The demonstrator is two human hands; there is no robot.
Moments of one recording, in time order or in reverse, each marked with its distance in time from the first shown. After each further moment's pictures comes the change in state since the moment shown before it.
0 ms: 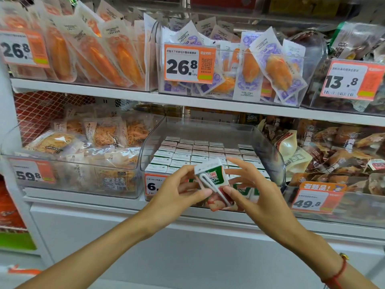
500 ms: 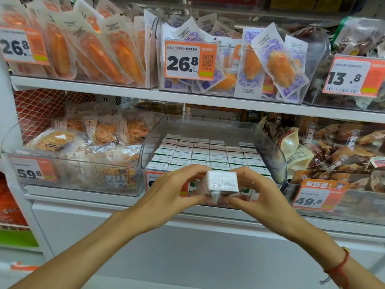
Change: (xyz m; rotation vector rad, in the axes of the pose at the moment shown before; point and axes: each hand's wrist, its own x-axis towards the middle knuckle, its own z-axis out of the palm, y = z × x) left_hand -0.003 0.010 -0.014 0.510 -0.099 0.265; right_hand 0.002 0.004 -0.004 0.126 -0.137 0.115
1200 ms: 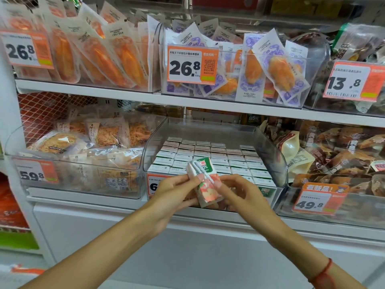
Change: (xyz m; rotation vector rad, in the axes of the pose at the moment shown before) left_hand 0.010 0.008 0.015 -0.873 0.215 -0.645; right_hand 0.013 -0.007 0.034 0.250 0.160 0.350
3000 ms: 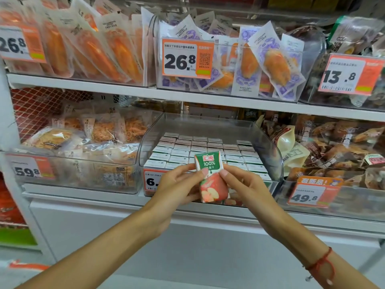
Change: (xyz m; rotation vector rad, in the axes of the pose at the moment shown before) left_hand -0.009 0.000 0.012 -0.035 -0.015 0.102; right_hand -0.005 -0.006 -0.011 0.203 -0.063 -0.011
